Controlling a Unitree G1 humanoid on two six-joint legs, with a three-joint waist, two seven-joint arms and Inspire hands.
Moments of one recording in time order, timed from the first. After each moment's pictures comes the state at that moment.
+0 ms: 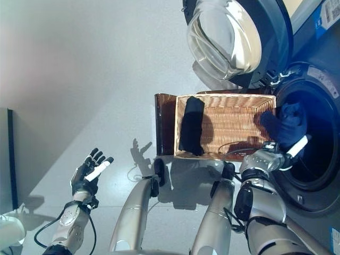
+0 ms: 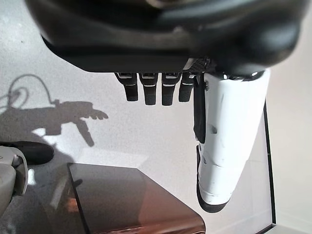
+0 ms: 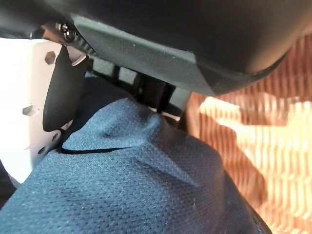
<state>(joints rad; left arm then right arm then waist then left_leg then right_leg) 0.07 0.35 -0.14 0.51 -0.71 -0.35 0.06 -0.78 -0.39 -0.46 1.12 1.54 -0.64 -0.27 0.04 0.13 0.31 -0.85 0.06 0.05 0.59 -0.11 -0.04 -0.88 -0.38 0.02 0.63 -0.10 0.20</state>
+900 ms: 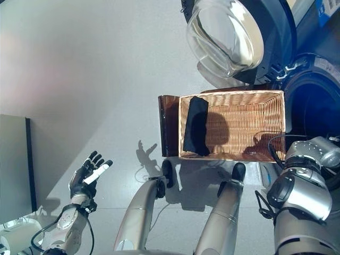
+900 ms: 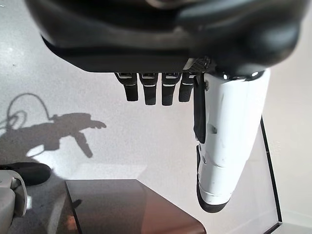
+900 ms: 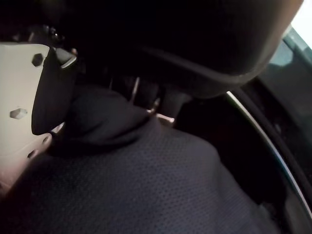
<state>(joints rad) 0.09 0.36 -0.14 0.51 -0.70 -0.35 0.06 -0.86 -0.68 -0.56 1.17 1.45 -0.72 -0.55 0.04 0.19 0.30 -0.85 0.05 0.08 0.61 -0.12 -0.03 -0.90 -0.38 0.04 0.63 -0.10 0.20</state>
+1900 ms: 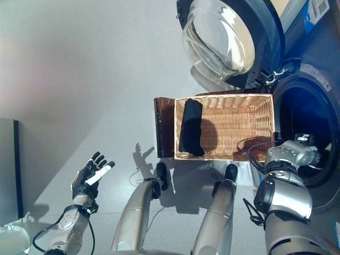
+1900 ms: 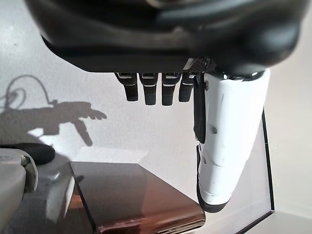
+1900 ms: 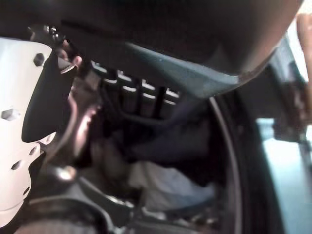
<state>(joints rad) 0.10 0.36 -0.16 0.51 -0.72 -0.36 0.05 -0.81 -0.53 -0.42 1.19 1.42 -0.66 -0.41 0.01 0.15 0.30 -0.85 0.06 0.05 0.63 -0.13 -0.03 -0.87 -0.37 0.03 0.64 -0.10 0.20</state>
